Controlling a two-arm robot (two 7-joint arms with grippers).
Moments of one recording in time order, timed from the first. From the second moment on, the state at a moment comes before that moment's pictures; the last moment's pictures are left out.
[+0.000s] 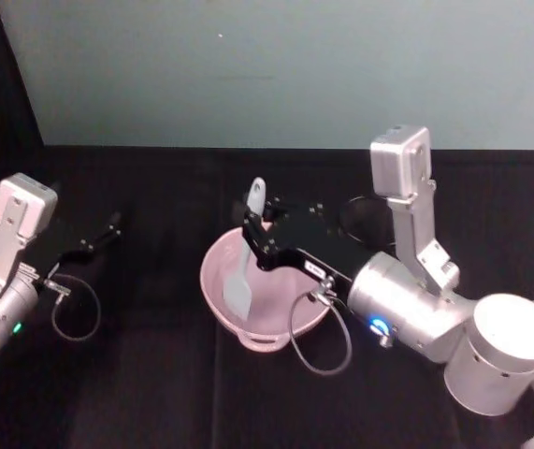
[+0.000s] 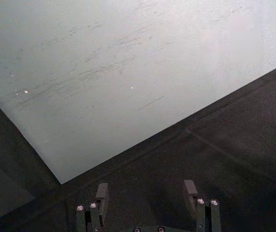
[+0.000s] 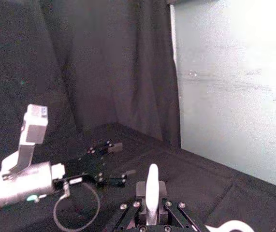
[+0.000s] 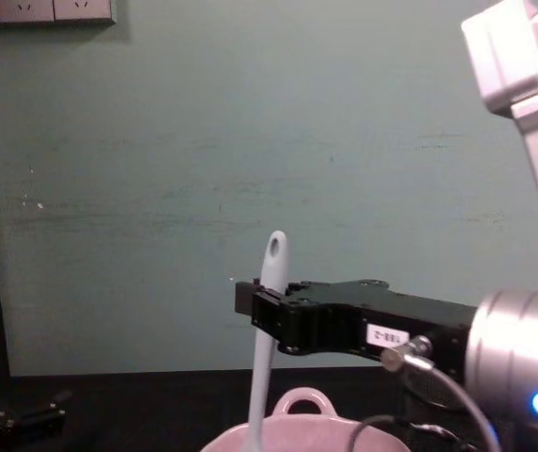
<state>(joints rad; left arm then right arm) -0.20 0.60 0.45 -1.41 -0.25 -0.12 0.03 0.18 0.29 -0.45 -1.71 0.36 0.17 0.36</state>
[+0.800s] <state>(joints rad) -0.20 0.60 0.45 -1.41 -0.25 -0.12 0.03 0.25 0.23 -0.42 -1.57 0.19 0.07 0.23</state>
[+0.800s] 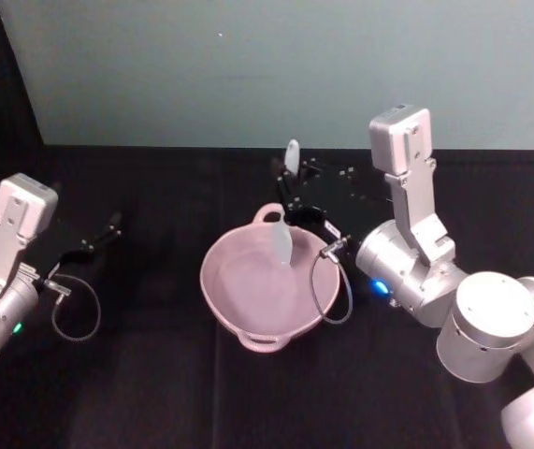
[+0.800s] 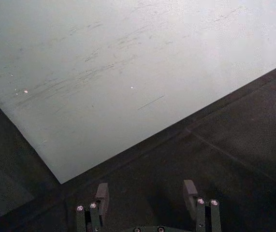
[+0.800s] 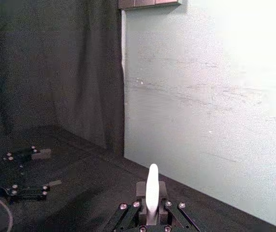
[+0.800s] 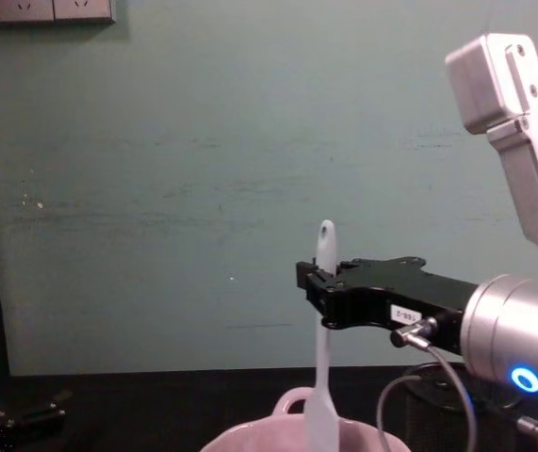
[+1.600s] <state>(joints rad) -0.20 0.60 0.45 -1.41 -0.25 -0.12 0.03 0.12 0.32 -0.38 -1.78 0.29 0.20 0.37</state>
